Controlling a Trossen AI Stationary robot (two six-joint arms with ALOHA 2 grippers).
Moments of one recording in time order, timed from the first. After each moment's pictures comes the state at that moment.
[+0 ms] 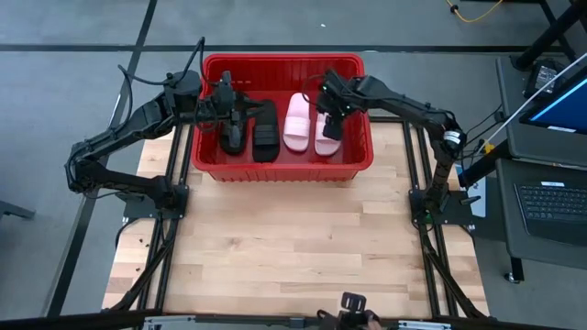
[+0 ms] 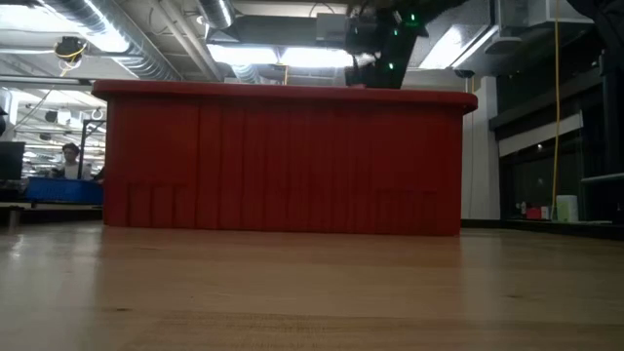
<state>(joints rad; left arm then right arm) 0.47 1.11 1.32 -0.37 0.18 0.21 -0.57 1.86 1.77 -1.05 0.12 -0.39</state>
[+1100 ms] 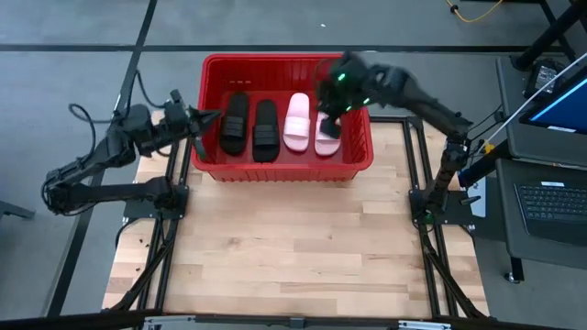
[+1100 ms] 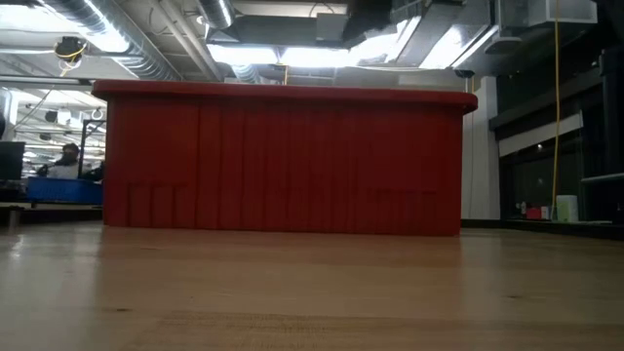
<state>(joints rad) 0.41 0.64 0.96 -0.30 -0.13 0.13 -0.39 1.80 2.19 -1.19 -0.03 -0.26</state>
